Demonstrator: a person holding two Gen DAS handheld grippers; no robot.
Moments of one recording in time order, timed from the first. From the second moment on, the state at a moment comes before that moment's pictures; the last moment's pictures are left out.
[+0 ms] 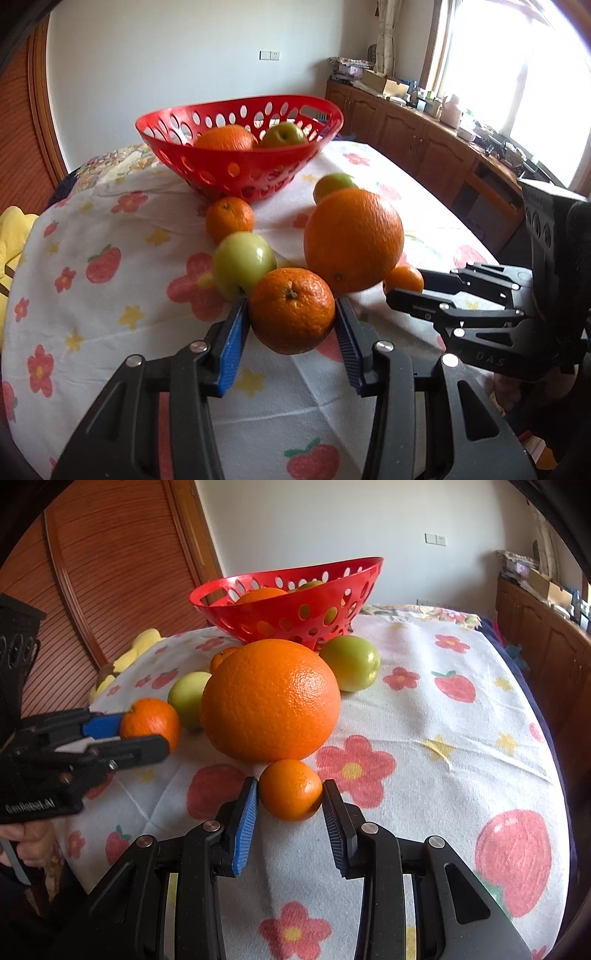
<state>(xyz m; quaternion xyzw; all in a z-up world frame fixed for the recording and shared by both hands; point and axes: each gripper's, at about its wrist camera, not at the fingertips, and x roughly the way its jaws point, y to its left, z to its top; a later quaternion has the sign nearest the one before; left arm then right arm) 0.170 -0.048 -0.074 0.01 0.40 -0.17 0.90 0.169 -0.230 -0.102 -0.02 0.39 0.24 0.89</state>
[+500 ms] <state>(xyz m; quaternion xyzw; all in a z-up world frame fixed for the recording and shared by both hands) 0.183 -0.037 -0.043 0.00 0.37 -0.17 0.91 0.170 -0.245 -0.075 -0.03 0.37 0.21 0.90</state>
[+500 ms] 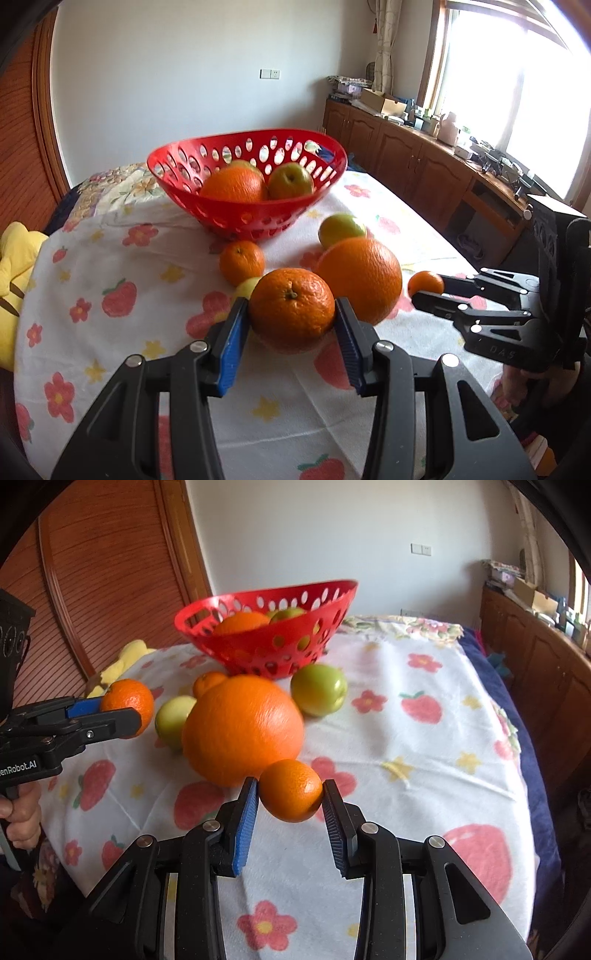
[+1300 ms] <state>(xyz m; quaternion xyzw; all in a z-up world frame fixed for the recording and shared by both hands) 0.277 0.010 -0.005 0.00 0.32 -0.15 0.94 0.253 -0.220 -0.002 -0.06 0.31 0.22 0.92</state>
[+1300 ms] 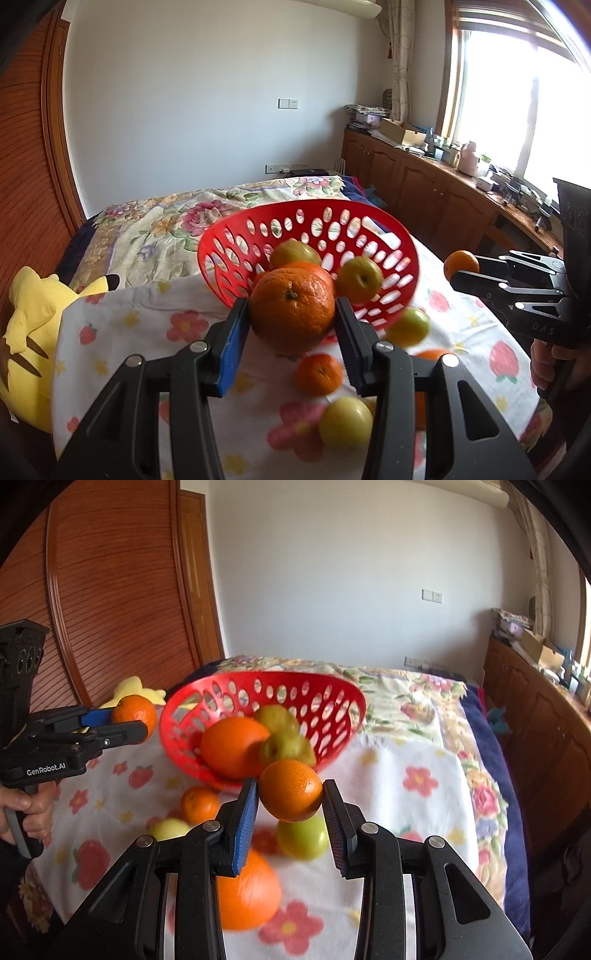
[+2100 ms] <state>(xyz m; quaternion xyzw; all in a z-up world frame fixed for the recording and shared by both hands) 0.348 0.005 -0.030 0.02 0.36 -0.13 0.92 0.353 -0.196 -0.009 -0.08 0.33 0.23 0.91</state>
